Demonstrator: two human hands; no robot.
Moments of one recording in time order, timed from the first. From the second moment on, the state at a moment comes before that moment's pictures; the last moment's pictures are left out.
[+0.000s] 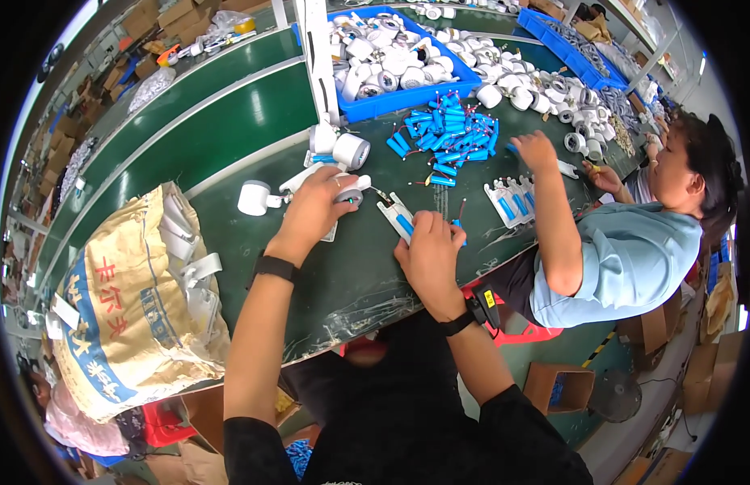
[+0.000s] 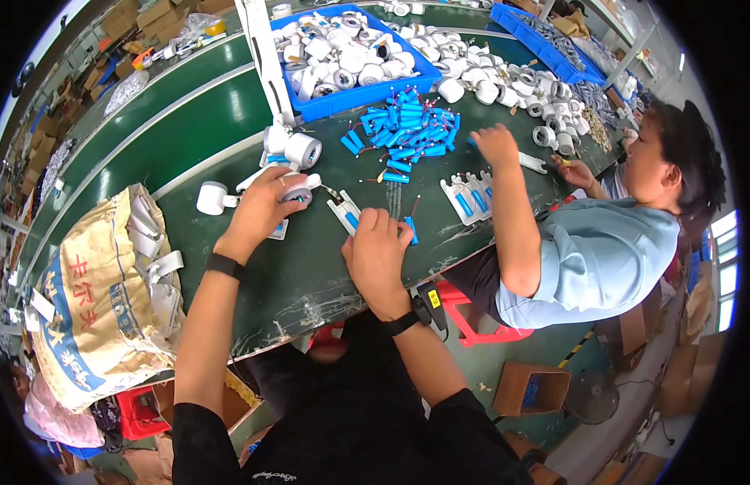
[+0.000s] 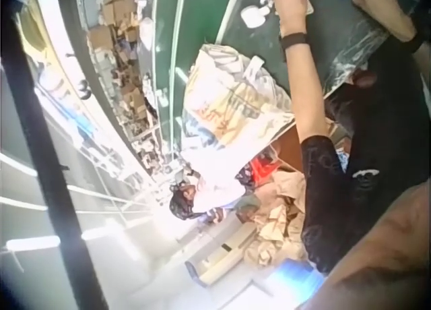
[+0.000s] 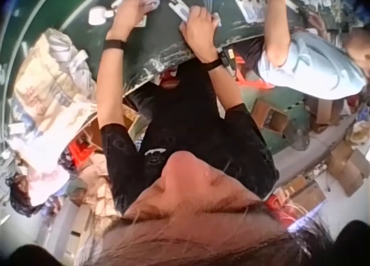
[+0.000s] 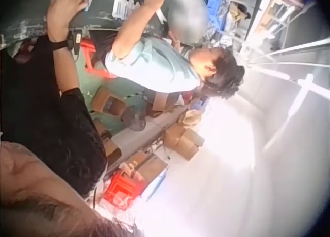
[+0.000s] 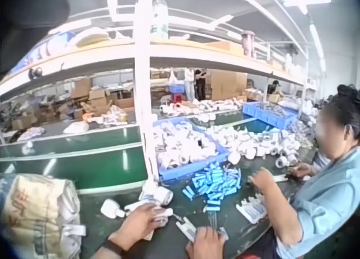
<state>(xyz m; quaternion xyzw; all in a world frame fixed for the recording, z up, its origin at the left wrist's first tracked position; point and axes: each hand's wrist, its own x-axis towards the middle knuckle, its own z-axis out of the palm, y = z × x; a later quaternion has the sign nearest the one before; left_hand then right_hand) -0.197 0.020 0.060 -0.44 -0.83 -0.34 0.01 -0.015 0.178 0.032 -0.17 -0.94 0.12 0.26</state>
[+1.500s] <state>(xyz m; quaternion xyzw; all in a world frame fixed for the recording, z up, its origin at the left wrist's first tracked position) -0.116 -0.139 0.078 -0.04 -0.72 -0.66 -0.19 -0.072 0.102 0.040 0.06 -0.86 0.46 0.22</state>
